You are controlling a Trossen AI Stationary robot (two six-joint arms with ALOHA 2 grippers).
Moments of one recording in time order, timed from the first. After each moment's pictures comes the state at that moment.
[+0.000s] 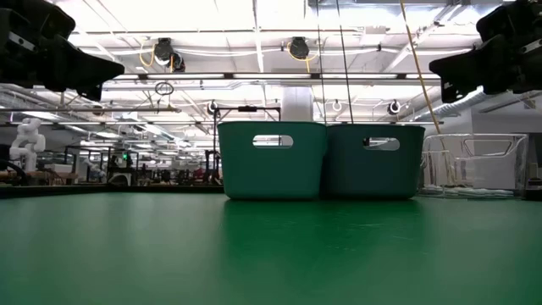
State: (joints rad) left arm -0.14 0.00 0.04 -0.06 -0.15 0.04; right arm 0.03 0.00 0.02 0.01 -0.05 -0.02
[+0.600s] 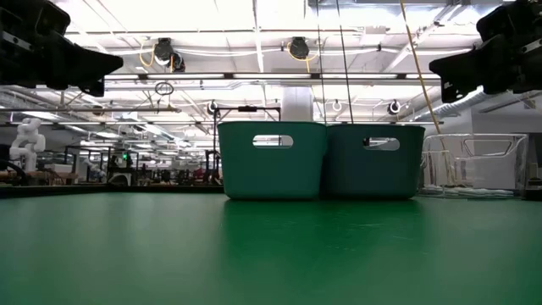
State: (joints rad) left arm -0.14 0.00 0.01 0.04 -0.11 0.11; right arm 0.03 0.00 0.02 0.01 -0.05 -0.02
